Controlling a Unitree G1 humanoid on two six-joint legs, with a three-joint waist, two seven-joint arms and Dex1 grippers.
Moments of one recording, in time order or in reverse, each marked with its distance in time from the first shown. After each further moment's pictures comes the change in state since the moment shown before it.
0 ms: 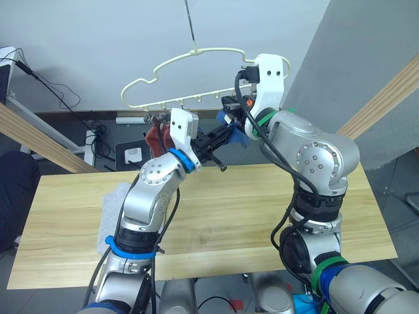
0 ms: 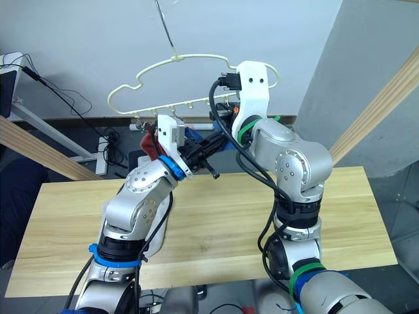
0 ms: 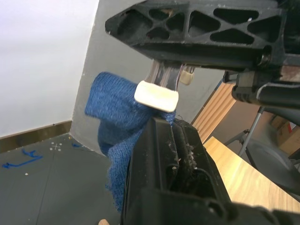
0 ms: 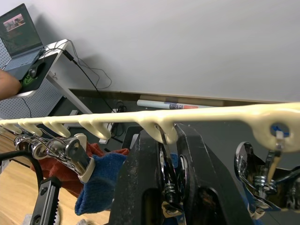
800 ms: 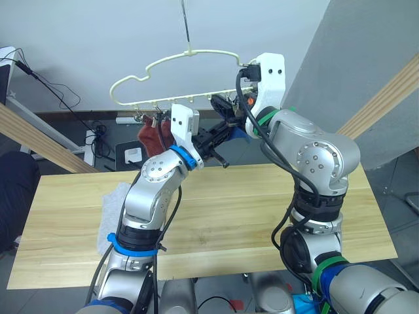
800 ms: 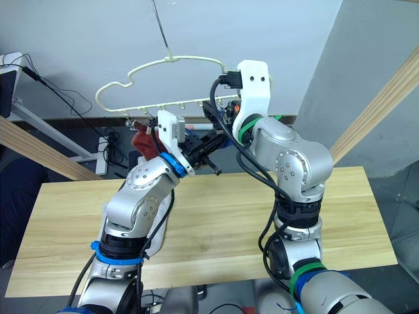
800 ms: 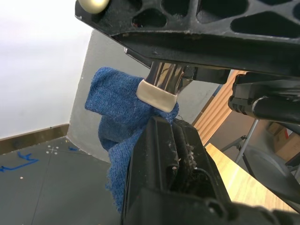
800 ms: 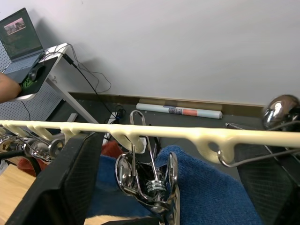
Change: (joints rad) left arm -0.019 -0.009 0.003 -0.001 -0.019 0.017 0.019; right arm 0.000 -0.010 0.003 0.000 0.000 -0.019 0.005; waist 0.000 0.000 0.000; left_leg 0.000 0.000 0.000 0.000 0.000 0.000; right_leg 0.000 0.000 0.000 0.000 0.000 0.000
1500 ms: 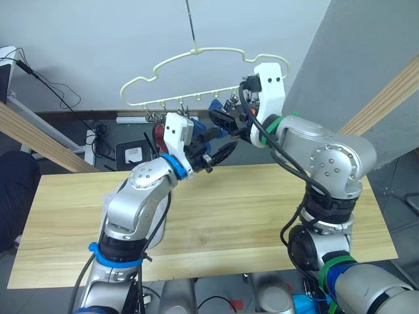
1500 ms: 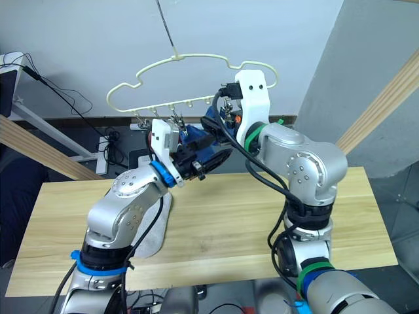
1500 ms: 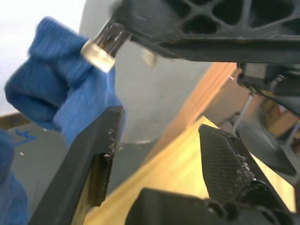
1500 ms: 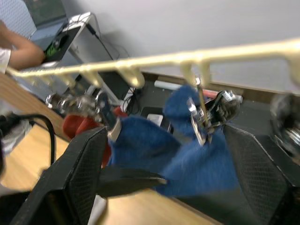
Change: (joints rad) left arm 0.119 0.154 0.038 -0.182 -0.101 0.141 -0.048; right arm 0.046 -0.129 -0.022 -0.124 0.120 0.201 0.107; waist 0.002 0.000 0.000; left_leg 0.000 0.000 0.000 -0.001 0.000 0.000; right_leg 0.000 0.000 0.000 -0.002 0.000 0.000
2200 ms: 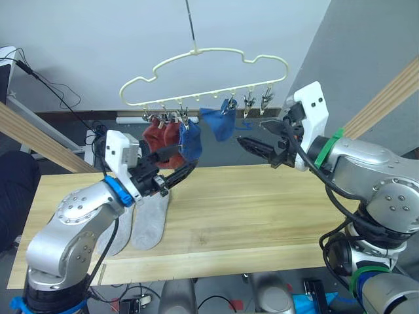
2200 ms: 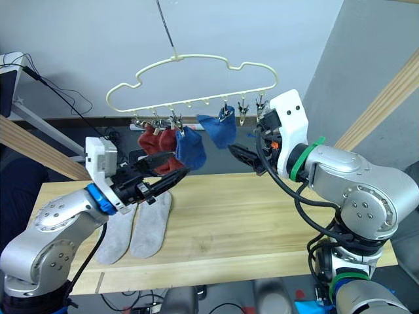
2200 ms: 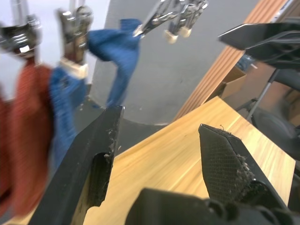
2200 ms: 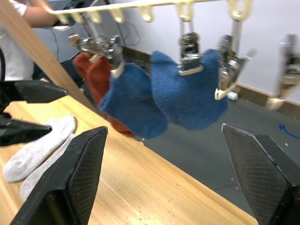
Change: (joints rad) left arm 0.327 0.235 0.318 -0.268 -0.226 0.097 -0.036; right arm 0.130 -0.262 -0.092 -0.294 0.237 0.152 0.142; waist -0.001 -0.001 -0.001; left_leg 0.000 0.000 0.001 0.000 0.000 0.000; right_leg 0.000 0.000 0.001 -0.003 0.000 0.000
